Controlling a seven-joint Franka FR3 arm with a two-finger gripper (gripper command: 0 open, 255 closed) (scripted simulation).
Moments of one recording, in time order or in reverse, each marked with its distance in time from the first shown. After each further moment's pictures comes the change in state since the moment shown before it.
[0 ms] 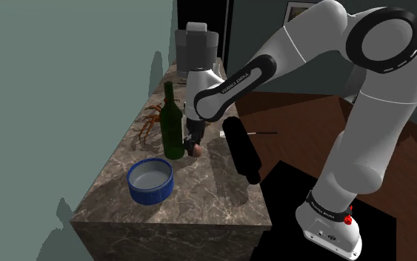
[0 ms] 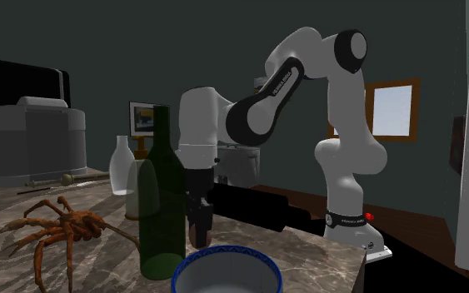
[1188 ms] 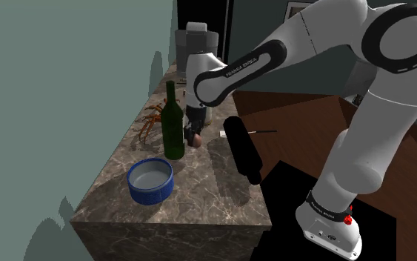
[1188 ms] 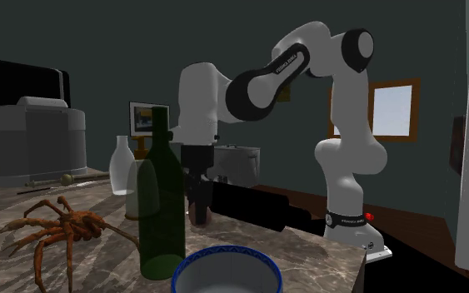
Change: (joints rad) arm -0.002 -0.080 0.000 0.052 0.011 -0.130 -0.003
